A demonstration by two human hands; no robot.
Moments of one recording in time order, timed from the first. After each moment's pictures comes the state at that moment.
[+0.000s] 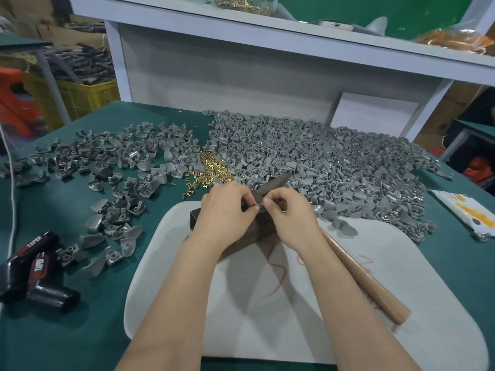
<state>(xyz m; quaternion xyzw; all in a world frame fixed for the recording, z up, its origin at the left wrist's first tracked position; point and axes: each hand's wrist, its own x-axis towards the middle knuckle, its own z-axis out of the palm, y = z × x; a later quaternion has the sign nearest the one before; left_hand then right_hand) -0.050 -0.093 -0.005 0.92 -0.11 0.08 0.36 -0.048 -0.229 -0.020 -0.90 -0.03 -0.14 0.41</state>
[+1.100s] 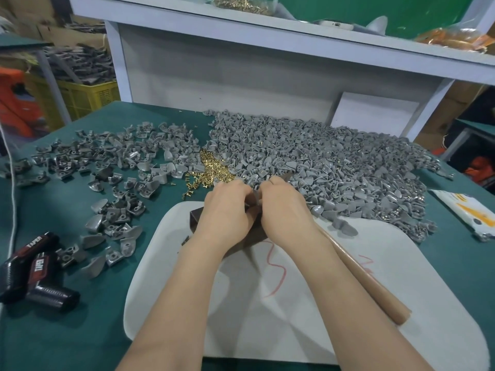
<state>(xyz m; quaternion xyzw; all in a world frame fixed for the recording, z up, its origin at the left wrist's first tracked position) -0.052 -0.096 0.000 0.93 -0.13 0.09 0.32 -0.051 -0.206 0.009 -0.99 -0.10 -0.13 0.04</state>
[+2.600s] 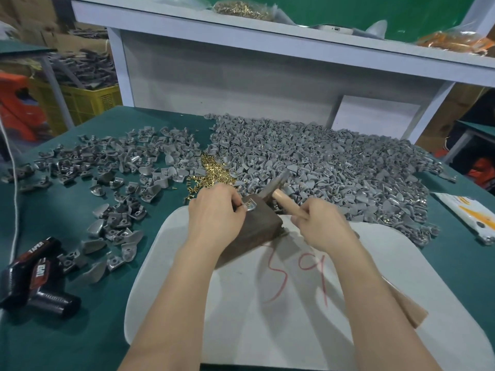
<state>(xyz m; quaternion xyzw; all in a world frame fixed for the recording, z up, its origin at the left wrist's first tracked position) -0.050 -0.088 -0.005 0.93 -0.02 0.12 0.34 -0.055 -0.263 0.003 -0.98 0.10 0.00 0.19</state>
